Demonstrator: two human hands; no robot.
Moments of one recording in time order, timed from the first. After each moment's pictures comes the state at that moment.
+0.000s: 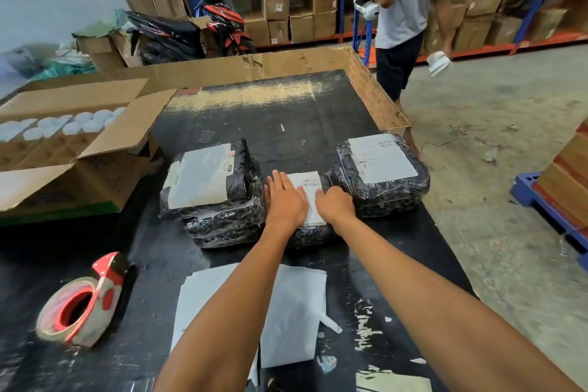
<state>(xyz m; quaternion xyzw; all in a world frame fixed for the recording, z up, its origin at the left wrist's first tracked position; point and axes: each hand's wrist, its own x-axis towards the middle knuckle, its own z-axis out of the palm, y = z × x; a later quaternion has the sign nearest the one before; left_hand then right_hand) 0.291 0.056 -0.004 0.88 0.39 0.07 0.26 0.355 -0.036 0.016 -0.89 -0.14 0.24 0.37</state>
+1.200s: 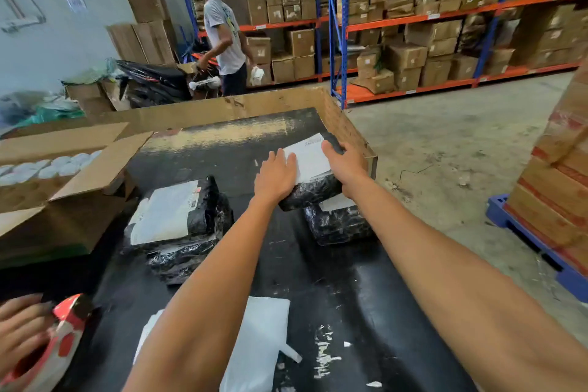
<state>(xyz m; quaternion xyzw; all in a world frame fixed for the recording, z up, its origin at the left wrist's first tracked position) 0.368 0.051 0.095 0.90 0.31 0.15 0.28 0.444 -0.097 0.131 -0.76 -0.14 0.14 0.62</state>
